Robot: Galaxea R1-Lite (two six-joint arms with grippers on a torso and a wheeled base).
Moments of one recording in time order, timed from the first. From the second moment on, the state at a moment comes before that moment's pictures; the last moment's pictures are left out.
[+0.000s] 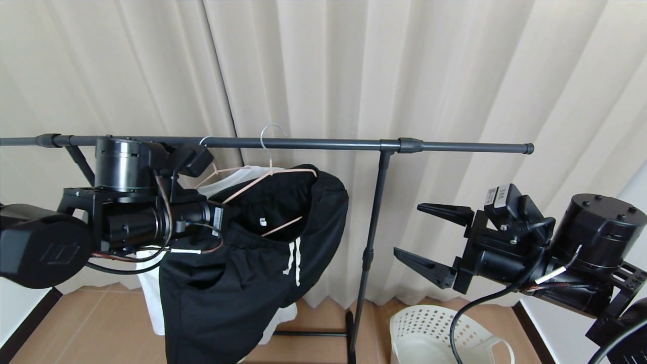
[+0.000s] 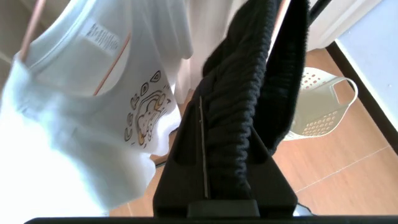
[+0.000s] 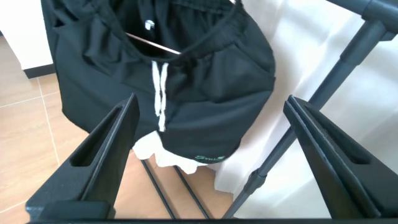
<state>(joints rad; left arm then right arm) -0.28 1.70 -0.90 -0.32 -0.13 0.06 0.40 1.73 -0.43 -1.20 0.52 -0.18</state>
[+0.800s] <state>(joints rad) -0.36 1.94 -1.14 -0.32 -0.04 -0.05 0.40 1.73 -0.43 -1.21 0.52 -0.19</state>
